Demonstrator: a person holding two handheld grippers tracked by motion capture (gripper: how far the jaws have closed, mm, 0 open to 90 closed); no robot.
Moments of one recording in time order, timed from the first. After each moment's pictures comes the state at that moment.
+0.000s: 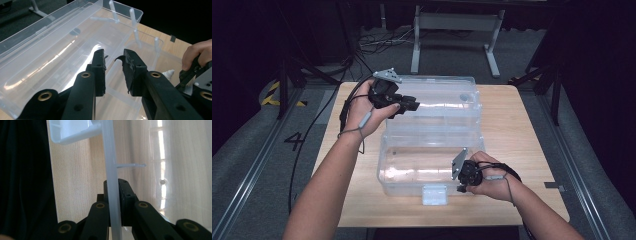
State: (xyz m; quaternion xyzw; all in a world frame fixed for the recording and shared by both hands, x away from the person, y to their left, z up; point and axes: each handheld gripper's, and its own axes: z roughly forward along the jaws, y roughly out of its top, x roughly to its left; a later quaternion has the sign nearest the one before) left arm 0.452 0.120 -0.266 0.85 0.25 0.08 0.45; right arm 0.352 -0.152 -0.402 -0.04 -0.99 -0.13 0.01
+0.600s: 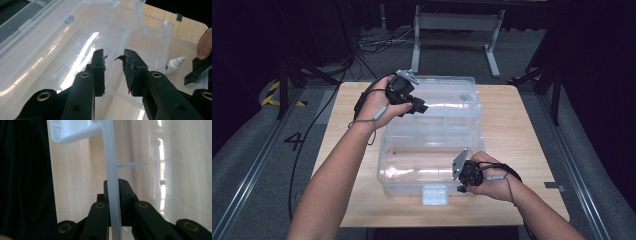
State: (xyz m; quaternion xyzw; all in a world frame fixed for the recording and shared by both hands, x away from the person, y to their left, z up) left arm 0.477 0.090 -0.280 0.90 0.21 0.06 0.37; right arm 0.351 -0.153 -0.403 -0.03 -0.99 -0.14 0.01
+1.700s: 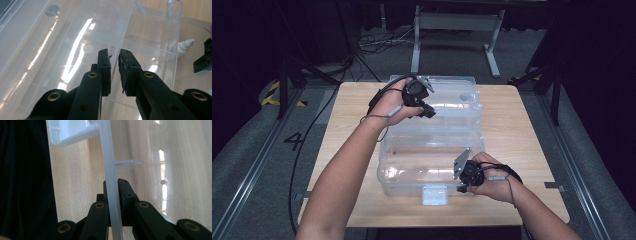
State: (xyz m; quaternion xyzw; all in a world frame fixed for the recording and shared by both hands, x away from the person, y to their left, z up) left arm 0.493 0.059 -0.293 0.93 0.16 0.05 0.32; right arm 0.351 -0.157 -0.404 -0.05 -0.99 -0.15 0.01
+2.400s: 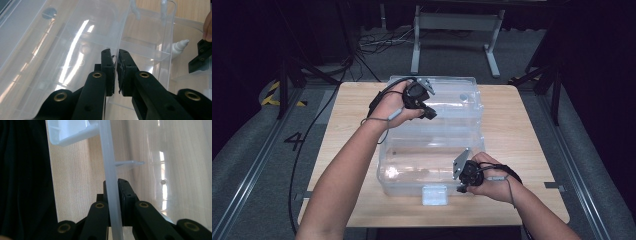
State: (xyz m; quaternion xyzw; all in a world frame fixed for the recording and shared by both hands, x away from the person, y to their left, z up) left arm 0.482 0.058 -0.293 0.93 0.15 0.05 0.33; right arm 0.351 -0.156 -0.405 -0.05 -0.99 -0.15 0.00
